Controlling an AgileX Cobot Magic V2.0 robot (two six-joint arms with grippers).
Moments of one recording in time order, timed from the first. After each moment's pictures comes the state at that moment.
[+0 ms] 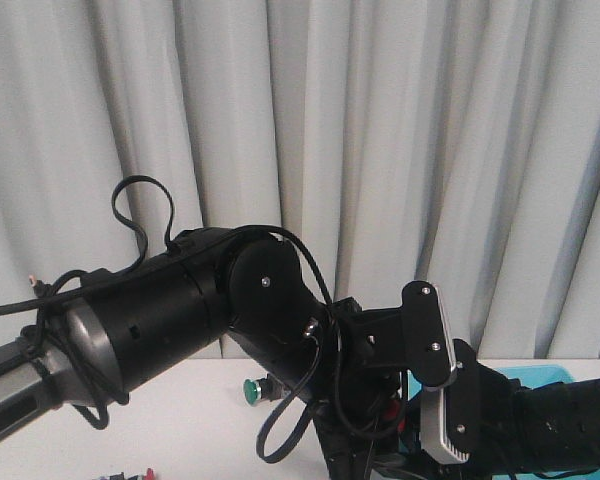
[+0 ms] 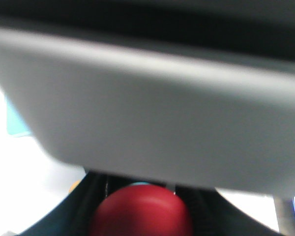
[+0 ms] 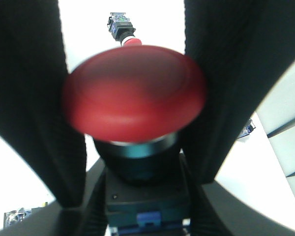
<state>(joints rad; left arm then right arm) -0.74 1.91 -1.86 -0.29 1.02 0.97 0.14 1.53 -0.96 1.16 0.75 -2.14</state>
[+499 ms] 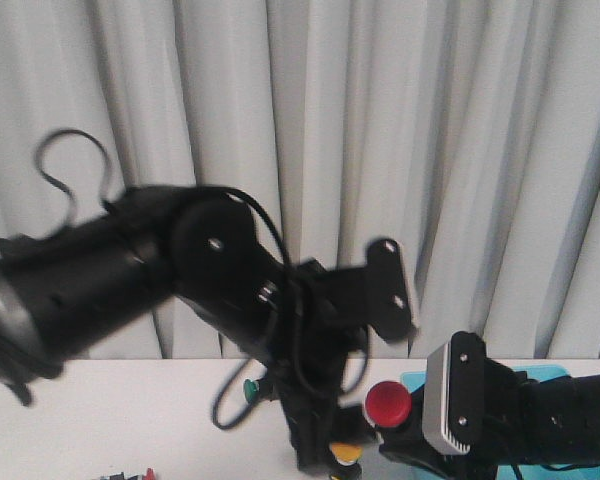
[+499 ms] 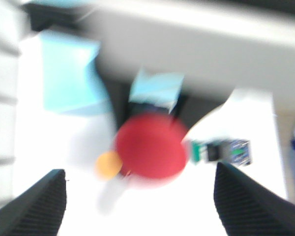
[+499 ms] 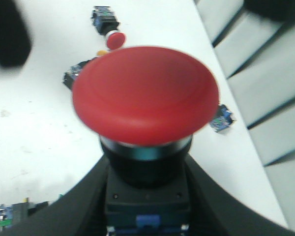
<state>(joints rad) -0.69 1.81 -1.86 -0.19 1.05 0.88 0.14 1.50 -0.96 1.15 0.69 -2.12</state>
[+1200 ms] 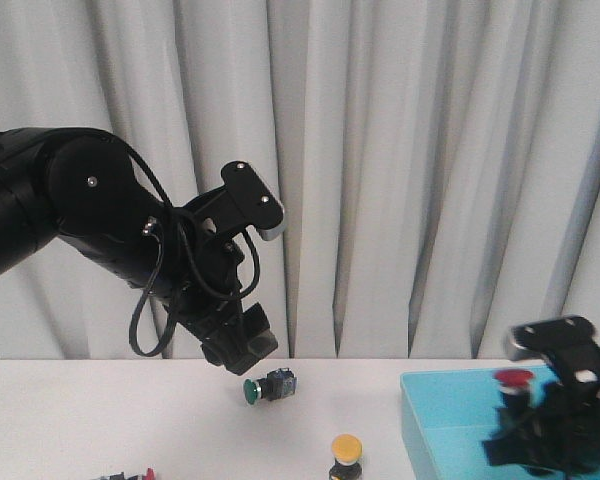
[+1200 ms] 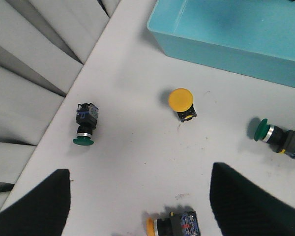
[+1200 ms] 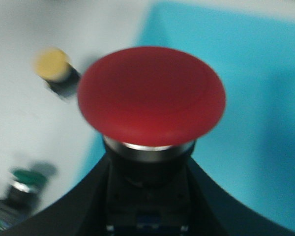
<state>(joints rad) -0.50 1.76 -1.86 -0.14 1.06 0.59 0.02 1.49 -0.96 0.43 0.52 -0.58</state>
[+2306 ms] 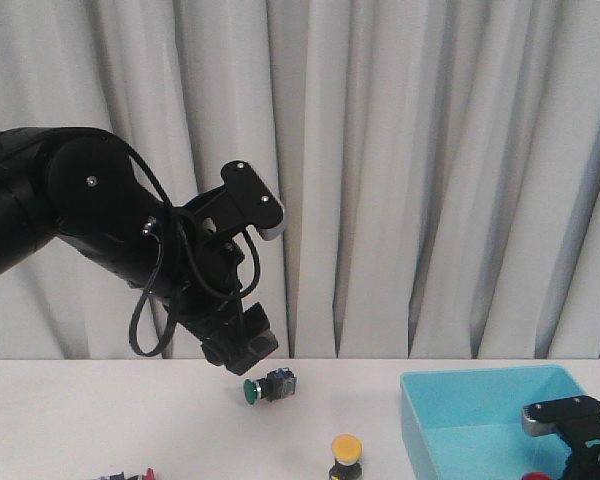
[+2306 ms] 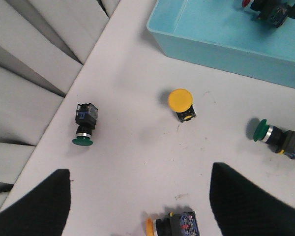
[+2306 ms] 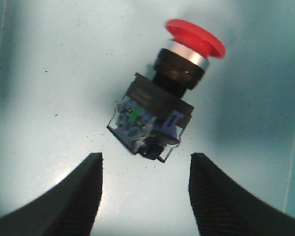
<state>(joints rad) -0.50 1.76 -1.86 -0.14 1.06 0.58 -0.07 1.77 -0.96 0.17 0.53 -0.40</state>
